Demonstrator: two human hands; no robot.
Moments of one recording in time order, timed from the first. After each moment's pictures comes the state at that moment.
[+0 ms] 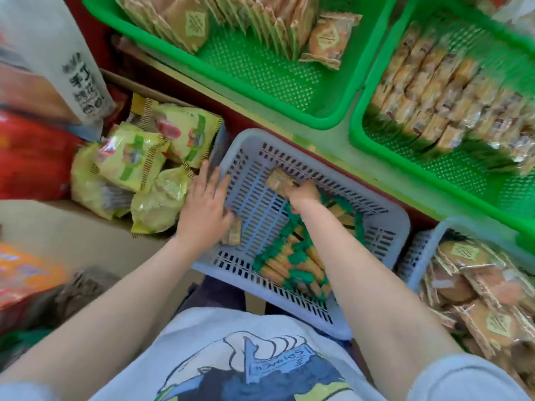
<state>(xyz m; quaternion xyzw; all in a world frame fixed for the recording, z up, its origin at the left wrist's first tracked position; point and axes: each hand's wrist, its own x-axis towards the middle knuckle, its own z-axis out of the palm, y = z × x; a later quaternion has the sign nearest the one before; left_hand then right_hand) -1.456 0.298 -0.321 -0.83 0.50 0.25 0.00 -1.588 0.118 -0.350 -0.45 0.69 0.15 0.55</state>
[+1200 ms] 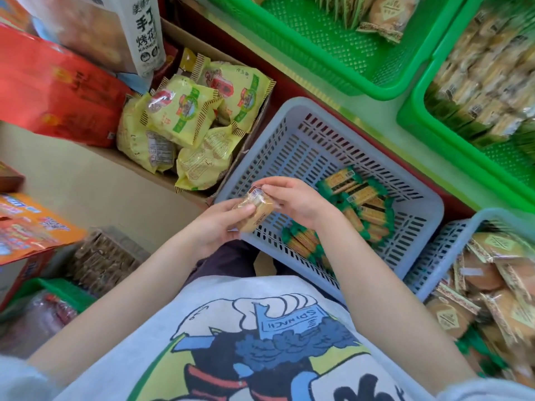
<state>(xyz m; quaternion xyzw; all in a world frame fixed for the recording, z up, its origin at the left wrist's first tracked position) -1.470 0.390 -0.287 -0.58 -0.04 0.69 -0.43 -1.578 0.216 -0.304 -0.43 0.39 0.18 0.80</state>
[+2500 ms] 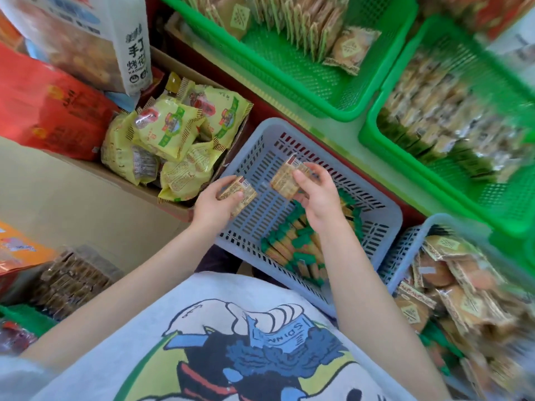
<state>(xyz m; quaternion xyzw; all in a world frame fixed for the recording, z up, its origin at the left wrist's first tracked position) -1.479 0.335 -0.270 -0.75 0.00 0.48 -0.46 -1.612 0.174 -0.260 -0.38 0.58 -0.14 0.71</state>
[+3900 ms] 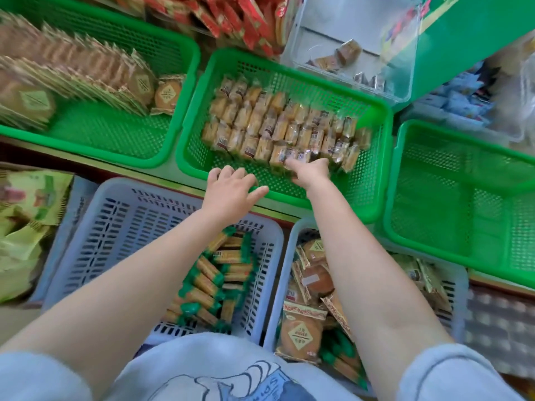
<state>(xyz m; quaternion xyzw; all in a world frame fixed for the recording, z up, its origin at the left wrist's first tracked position) -1.667 0.035 -0.251 -0.76 0.61 0.22 0.01 -1.805 -0.104 -0.255 -0.42 0.75 -0.08 0.50</state>
